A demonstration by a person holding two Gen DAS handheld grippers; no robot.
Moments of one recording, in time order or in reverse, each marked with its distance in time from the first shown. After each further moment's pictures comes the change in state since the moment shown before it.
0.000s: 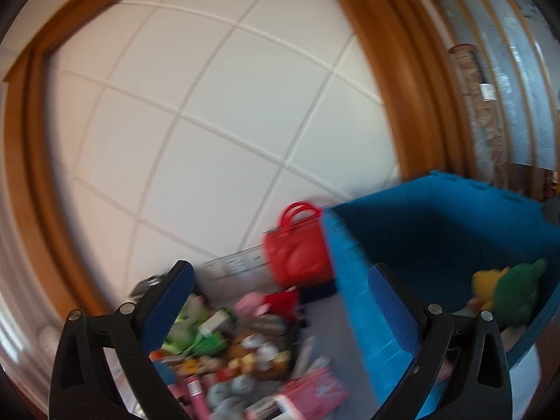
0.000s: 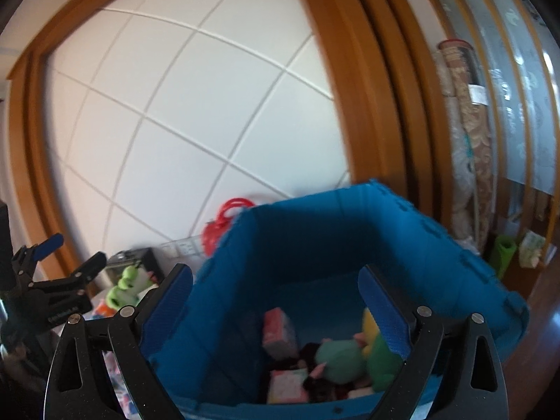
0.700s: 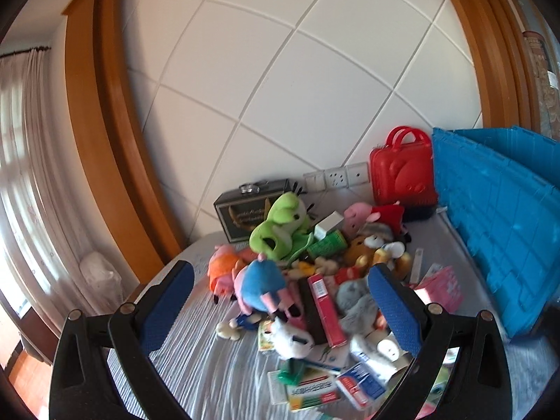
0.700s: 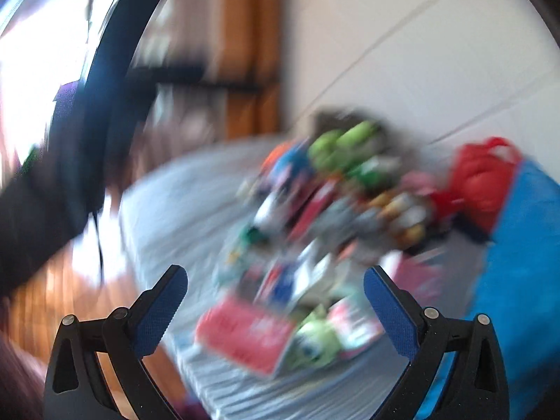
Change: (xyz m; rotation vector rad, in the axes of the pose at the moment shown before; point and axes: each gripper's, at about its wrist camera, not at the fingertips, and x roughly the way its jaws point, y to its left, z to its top) left arm -0.023 0.188 -0.157 -0.124 0.217 0.198; right arm 0.049 0.282 -0.230 -0.683 0.437 0.719
